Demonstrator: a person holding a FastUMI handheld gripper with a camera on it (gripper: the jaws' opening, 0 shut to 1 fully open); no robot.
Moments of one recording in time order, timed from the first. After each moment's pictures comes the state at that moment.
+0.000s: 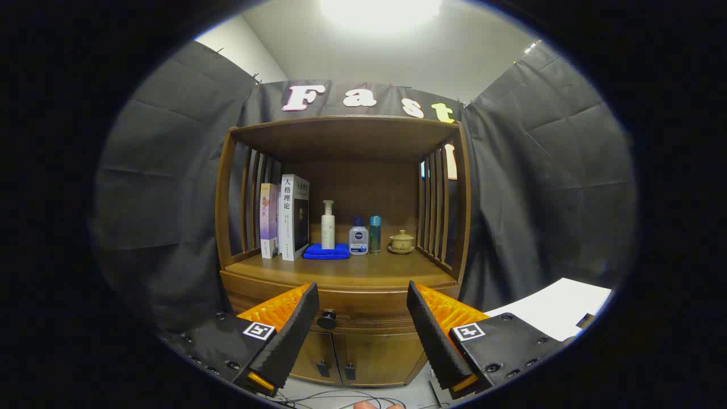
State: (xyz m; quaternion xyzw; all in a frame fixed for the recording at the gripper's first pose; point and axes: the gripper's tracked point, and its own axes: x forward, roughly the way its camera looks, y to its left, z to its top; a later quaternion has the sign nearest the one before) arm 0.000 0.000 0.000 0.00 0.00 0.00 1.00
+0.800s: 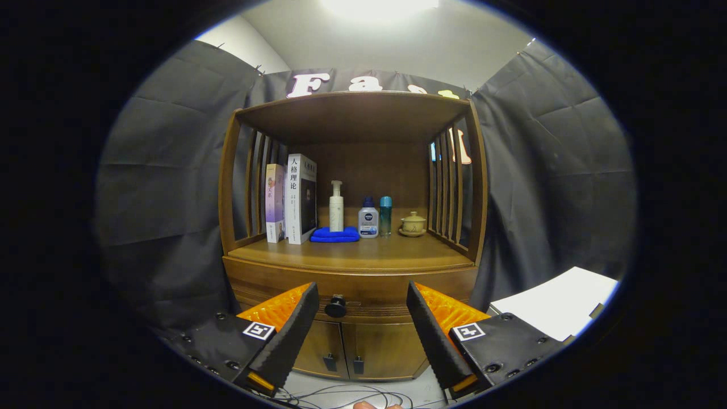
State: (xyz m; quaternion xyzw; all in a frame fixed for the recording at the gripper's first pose) arm 0.018 0.013 -0.039 0.01 0.03 0.02 1.00
